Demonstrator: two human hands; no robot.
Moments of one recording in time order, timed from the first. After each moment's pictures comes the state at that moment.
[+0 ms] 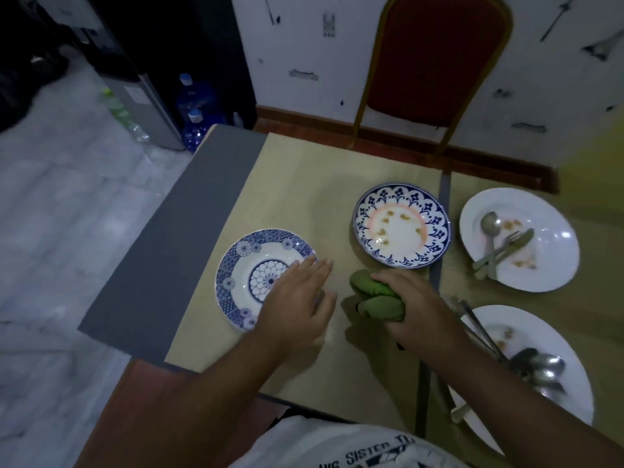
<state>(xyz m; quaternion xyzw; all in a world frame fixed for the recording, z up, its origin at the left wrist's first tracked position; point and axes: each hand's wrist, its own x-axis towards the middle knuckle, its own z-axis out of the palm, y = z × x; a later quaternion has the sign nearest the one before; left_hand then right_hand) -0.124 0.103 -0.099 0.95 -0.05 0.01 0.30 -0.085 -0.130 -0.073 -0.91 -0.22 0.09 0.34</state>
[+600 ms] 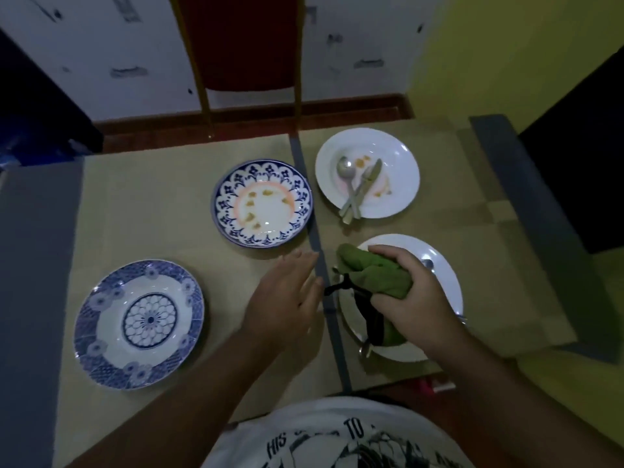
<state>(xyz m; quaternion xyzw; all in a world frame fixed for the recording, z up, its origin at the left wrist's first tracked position) -0.098 -0.039 -0.091 0.90 -0.21 -0.11 0.36 -0.158 -0.248 -0.040 -0.80 0.16 0.04 0.58</state>
